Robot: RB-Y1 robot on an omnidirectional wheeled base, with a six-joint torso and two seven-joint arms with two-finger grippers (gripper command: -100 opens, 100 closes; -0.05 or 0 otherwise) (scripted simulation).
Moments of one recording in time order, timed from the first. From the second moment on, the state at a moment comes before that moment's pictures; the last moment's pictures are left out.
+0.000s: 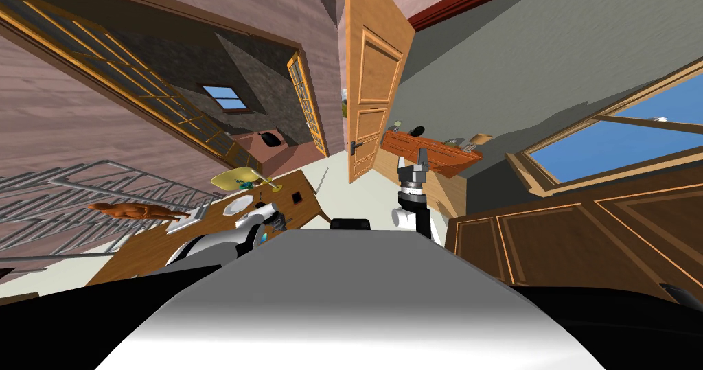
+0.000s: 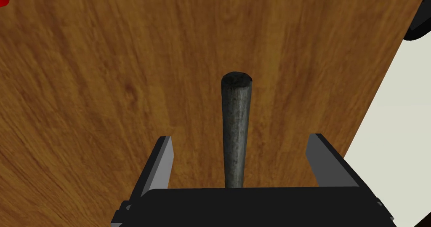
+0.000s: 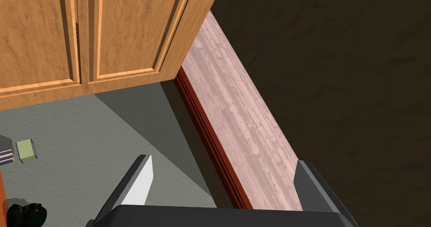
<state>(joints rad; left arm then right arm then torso) -0.22 0.63 0.28 -0.44 0.51 0.96 -0.01 0.46 -0.03 0.06 -2.33 0.04 -0.36 -0.12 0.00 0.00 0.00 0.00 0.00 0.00</state>
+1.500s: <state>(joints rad) -0.25 0.65 0.29 -0.38 0.52 0.93 -0.04 0.46 -0.03 0.06 -2.33 0.04 -0.36 -0.12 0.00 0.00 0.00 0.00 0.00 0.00</state>
